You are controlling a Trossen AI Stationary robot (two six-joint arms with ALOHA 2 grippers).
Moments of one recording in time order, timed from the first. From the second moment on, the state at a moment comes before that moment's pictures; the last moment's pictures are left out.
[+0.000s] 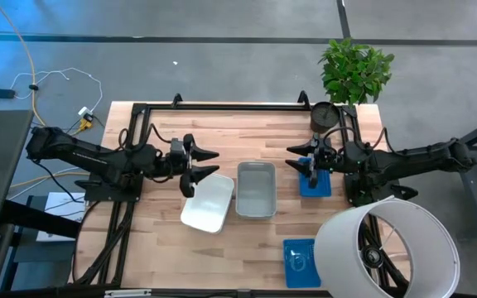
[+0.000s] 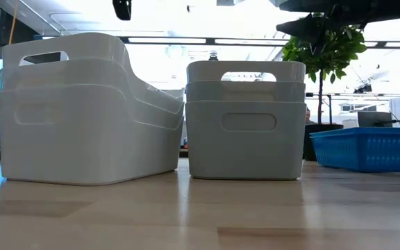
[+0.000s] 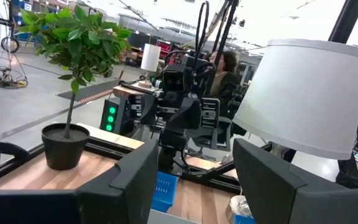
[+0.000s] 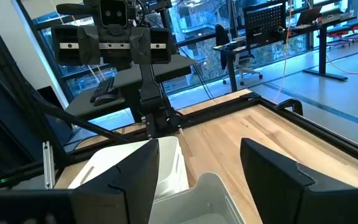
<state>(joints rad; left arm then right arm) -0.06 1.04 0.64 0.50 -0.28 -0.24 0.04 0.76 0.43 0.32 0.20 0.24</state>
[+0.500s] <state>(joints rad) -0.06 1.04 0.64 0.50 -0.28 -0.26 0.04 0.82 0.52 0.03 0.03 0.42</state>
